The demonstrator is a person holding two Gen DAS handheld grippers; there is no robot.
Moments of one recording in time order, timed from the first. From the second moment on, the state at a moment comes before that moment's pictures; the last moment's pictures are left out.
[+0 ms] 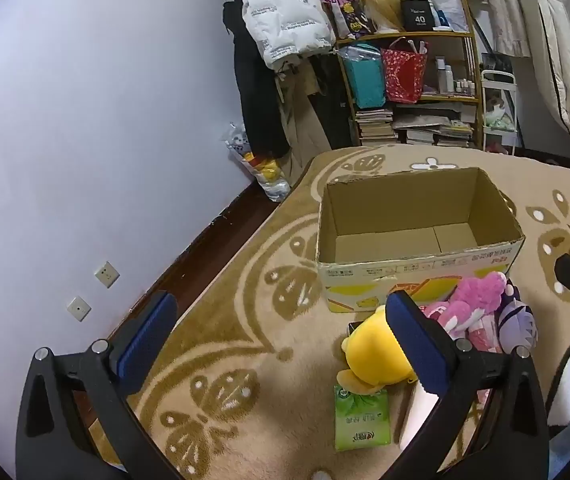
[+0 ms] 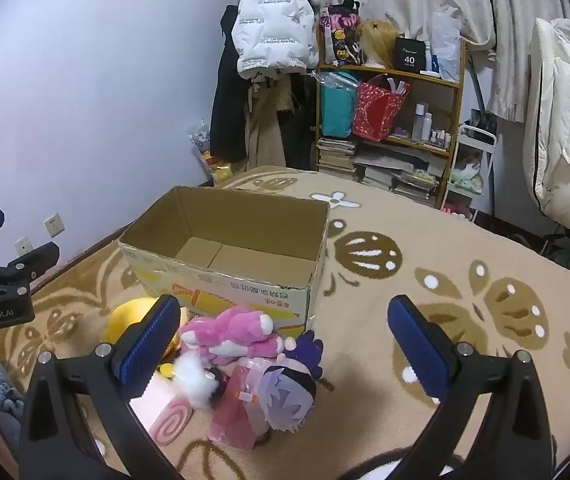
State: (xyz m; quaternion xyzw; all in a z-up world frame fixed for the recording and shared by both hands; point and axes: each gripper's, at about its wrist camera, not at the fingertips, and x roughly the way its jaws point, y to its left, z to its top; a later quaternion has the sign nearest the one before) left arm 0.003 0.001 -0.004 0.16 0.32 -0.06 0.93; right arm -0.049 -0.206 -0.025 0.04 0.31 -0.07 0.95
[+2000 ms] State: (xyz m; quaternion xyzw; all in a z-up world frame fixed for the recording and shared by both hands) left arm -0.001 -0.006 -0.008 0.20 0.31 -0.06 0.93; right arm -0.046 -0.209 -0.041 0.04 0.32 -0.07 0.94
